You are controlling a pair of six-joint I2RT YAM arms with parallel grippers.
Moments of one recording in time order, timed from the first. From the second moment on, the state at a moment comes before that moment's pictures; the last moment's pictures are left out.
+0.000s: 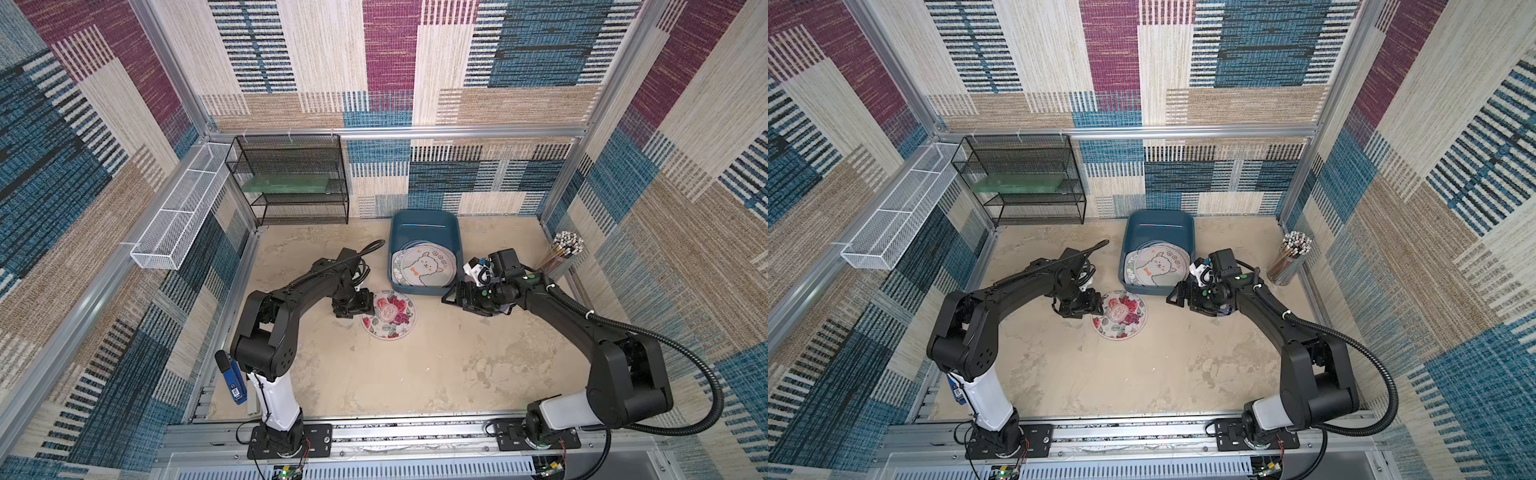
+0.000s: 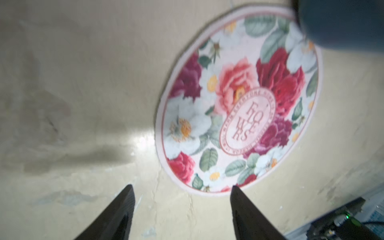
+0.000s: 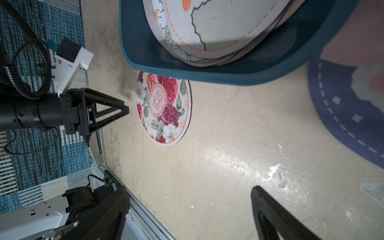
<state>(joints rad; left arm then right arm) -0.36 1.84 1.27 -0.82 0.26 -0.36 0.24 1.44 0.98 -0.62 -0.61 0.39</state>
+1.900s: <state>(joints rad) -0.37 1.82 1.10 -0.54 0.34 -0.37 0.59 1.85 1.02 -0.13 -0.48 0.59</state>
